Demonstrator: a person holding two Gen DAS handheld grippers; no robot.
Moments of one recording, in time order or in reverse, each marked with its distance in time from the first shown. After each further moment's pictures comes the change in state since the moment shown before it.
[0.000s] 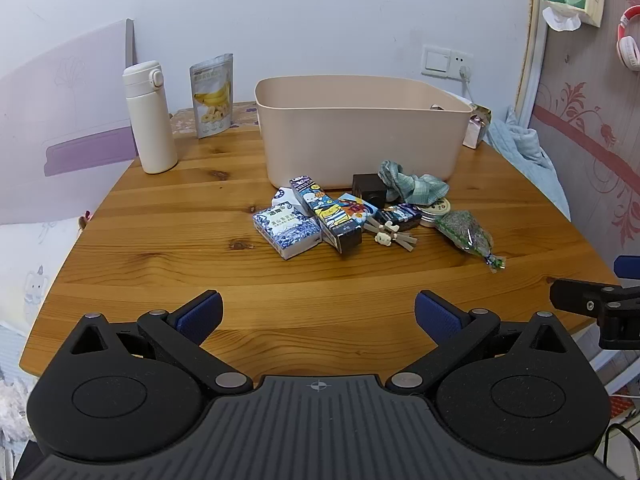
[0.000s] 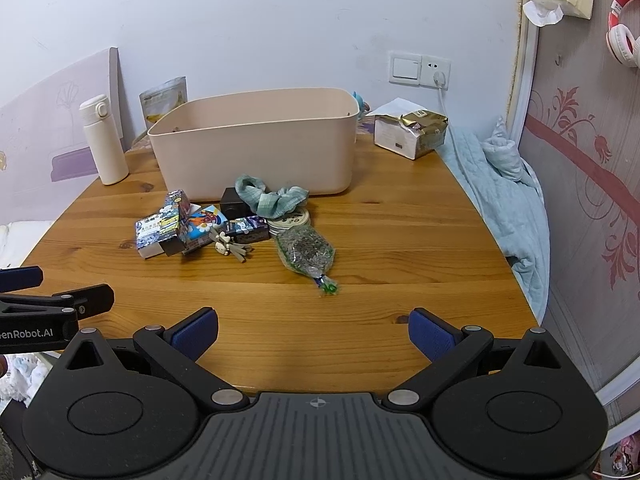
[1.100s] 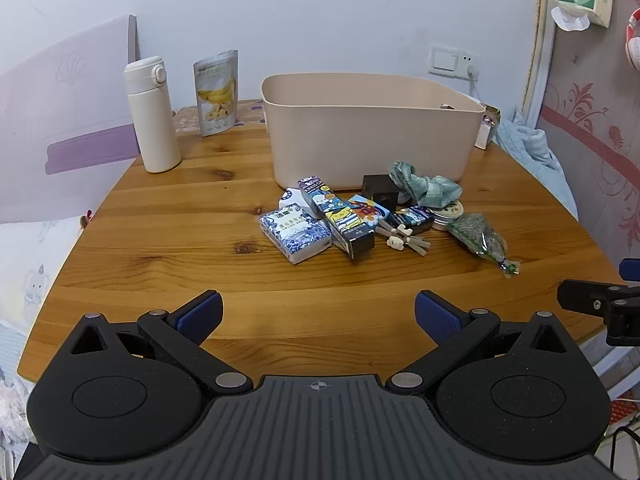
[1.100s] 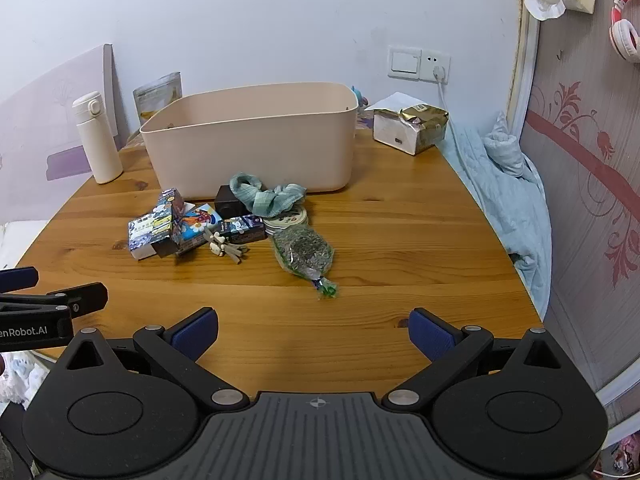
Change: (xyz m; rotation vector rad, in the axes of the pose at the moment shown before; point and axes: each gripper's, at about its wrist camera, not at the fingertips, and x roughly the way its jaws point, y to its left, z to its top) left arm 0.014 0.009 0.004 0.000 0.009 0.004; right arm 0.017 0.000 0.006 0.010 0.015 -0.005
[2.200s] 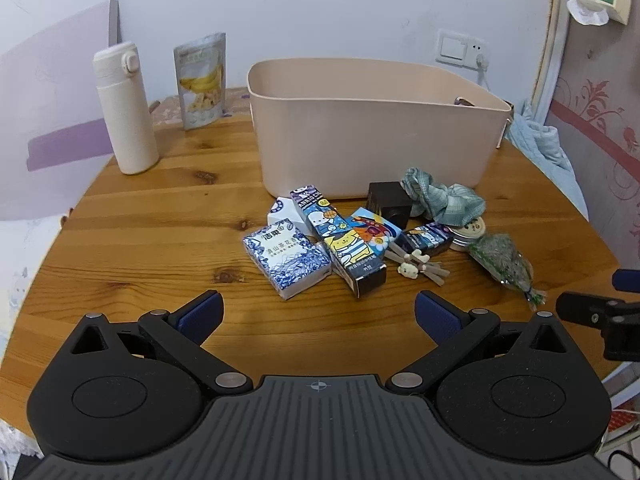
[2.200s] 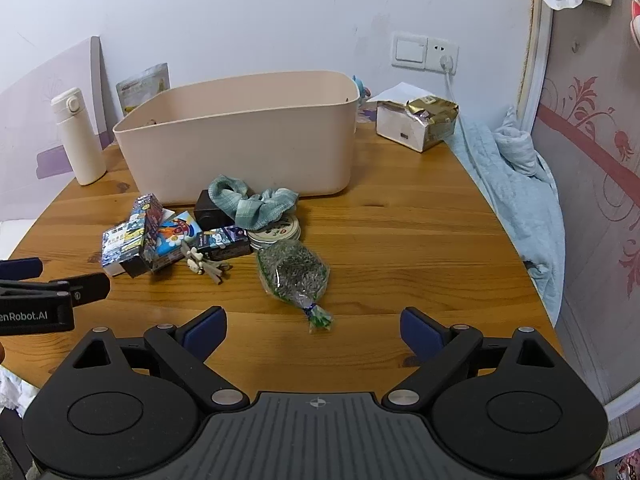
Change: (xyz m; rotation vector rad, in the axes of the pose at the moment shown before) left arm 0.060 0.000 0.032 -0.021 0.055 -0.024; right arm 0.051 -0.008 0.025 -0.004 0.039 0.007
